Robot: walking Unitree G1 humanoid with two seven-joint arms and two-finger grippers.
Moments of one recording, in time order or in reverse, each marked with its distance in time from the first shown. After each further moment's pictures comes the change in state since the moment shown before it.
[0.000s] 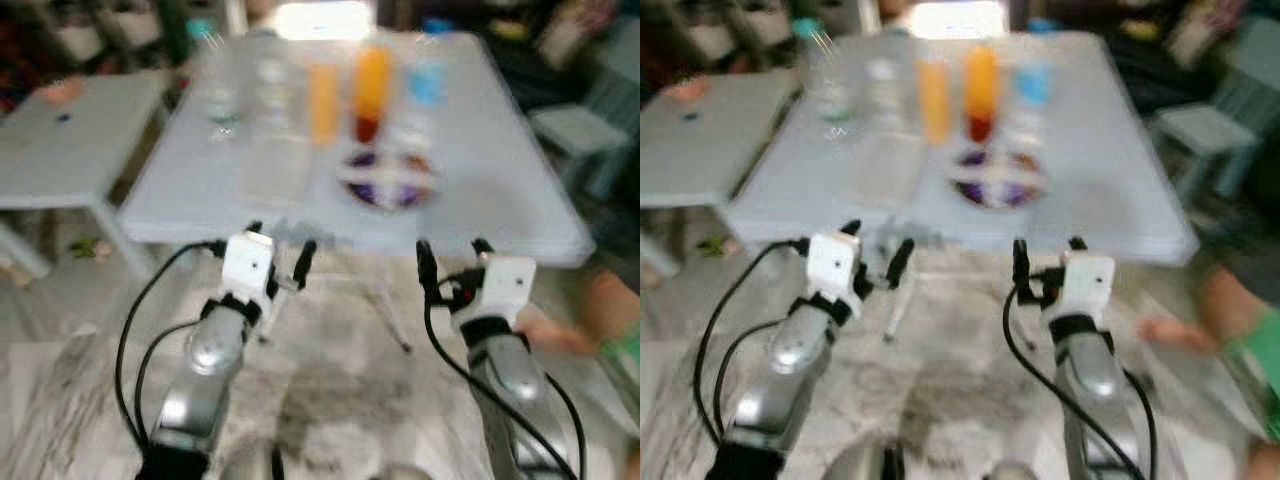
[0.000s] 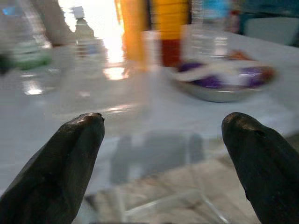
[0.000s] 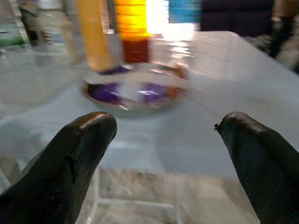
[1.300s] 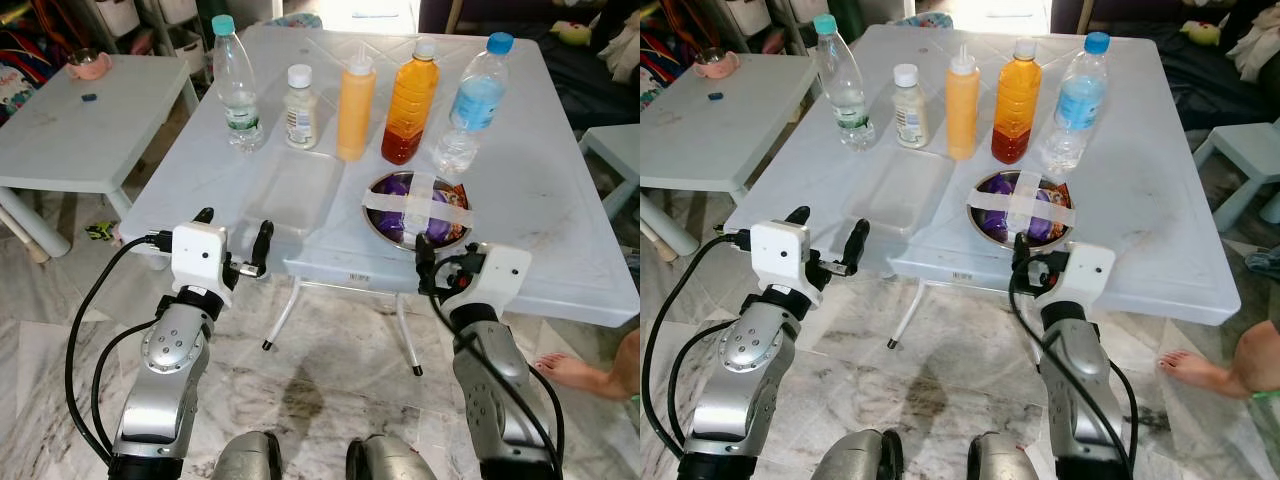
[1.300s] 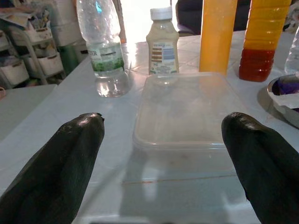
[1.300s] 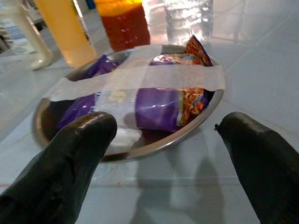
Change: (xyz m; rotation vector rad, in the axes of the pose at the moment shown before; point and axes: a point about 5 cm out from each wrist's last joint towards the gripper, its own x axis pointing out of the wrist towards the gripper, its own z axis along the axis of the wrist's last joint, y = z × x) left arm -0.015 0.031 0.016 -0.009 -0.038 0.130; right arm 0.016 -0.004 -0.010 0.187 0.093 -0.118
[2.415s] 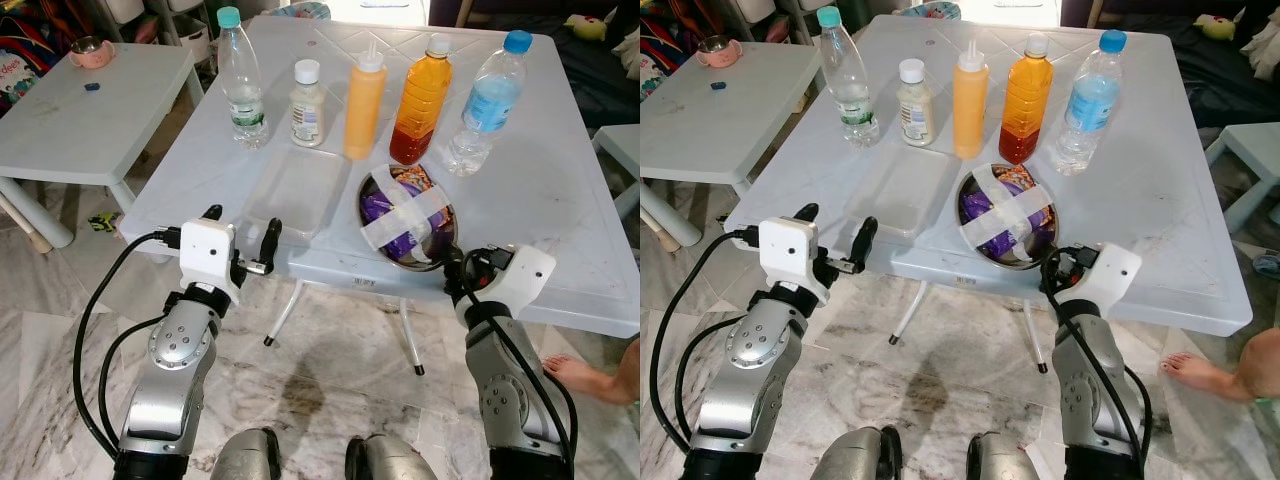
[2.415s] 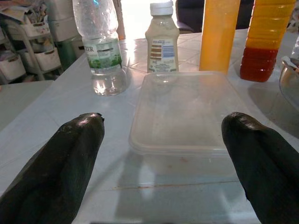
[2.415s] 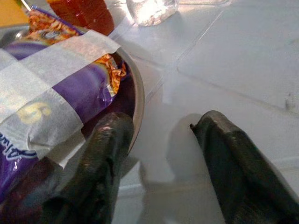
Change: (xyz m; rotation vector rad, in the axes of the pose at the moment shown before) left arm 0.004 -0.006 0.003 -0.009 -0.009 -0.020; right arm 0.004 -0.021 0.005 0.146 0.066 -0.136
